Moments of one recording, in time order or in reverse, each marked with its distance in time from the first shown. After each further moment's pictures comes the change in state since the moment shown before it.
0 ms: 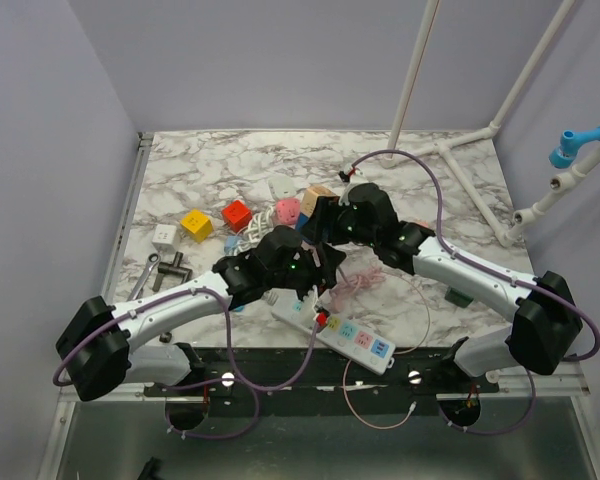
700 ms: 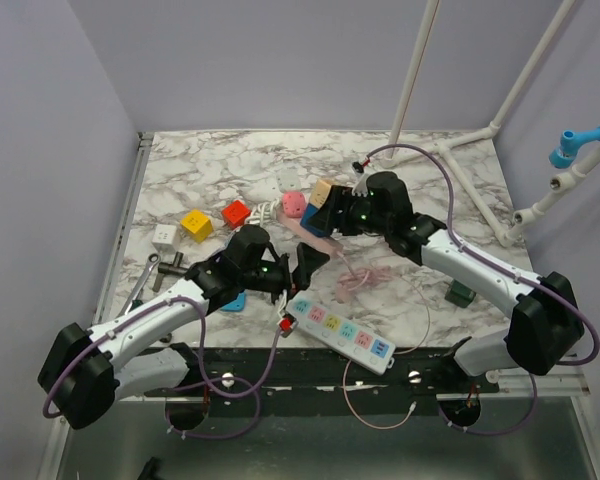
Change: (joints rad) left arm 0.185 -0.177 -0.115 -0.106 0.248 0.142; right arm -0.137 0.000 -0.013 0.023 -0.199 0.051
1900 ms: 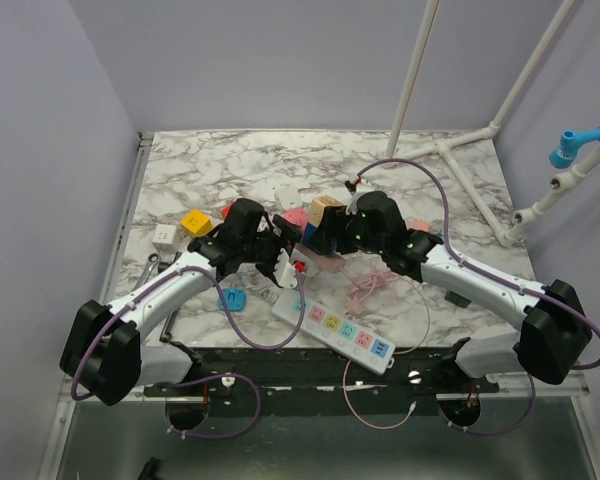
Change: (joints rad) left arm 0.155 0.203 0.167 -0.105 -0.172 -0.343; right arm 0.121 -0.059 -0.067 -0.033 0.177 -0.088
